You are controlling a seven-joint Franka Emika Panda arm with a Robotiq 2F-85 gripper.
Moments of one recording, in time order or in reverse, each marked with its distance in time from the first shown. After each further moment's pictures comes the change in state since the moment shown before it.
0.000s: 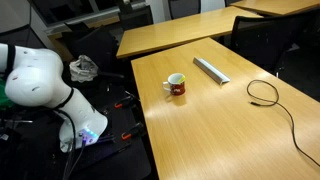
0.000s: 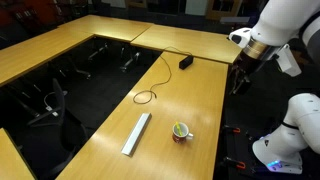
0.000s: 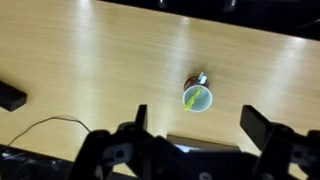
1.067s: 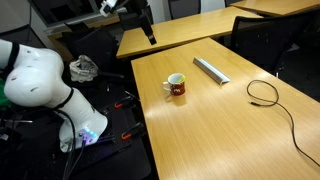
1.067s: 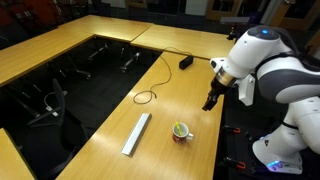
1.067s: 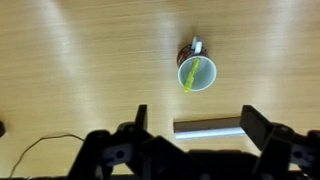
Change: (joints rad) arm -0.028 0.129 0.004 -0.253 0.042 0.512 0.270
